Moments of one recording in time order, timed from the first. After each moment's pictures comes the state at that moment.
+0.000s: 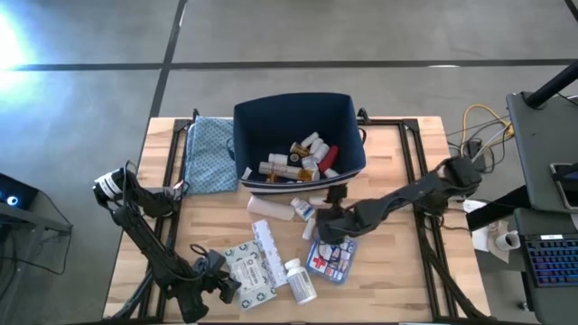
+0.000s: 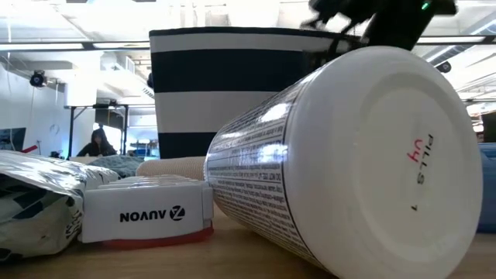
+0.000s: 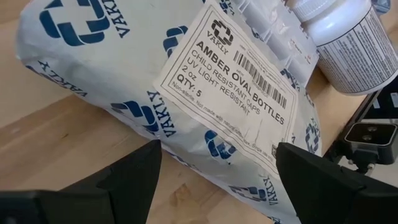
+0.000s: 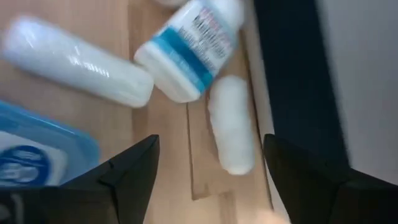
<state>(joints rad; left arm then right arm) -1.01 1.66 0.94 -0.46 -0.58 -2.03 0.31 1.73 1.03 -0.54 0.58 0.20</state>
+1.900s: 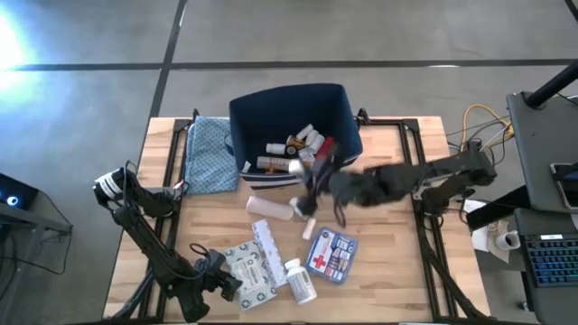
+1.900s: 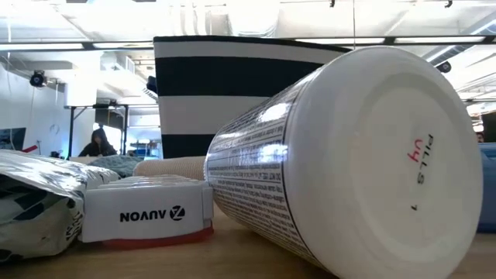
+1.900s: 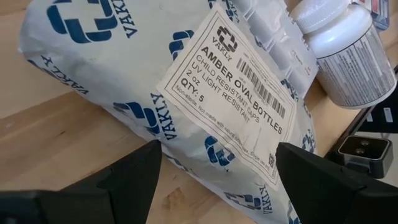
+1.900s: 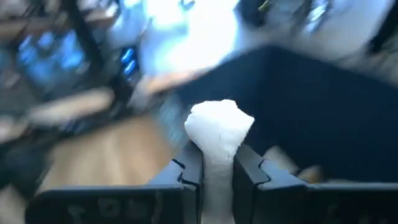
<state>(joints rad) -1.00 1.66 0.94 -0.45 -0.58 -2.09 0.24 1.59 1.59 -0.48 0.71 0.38</state>
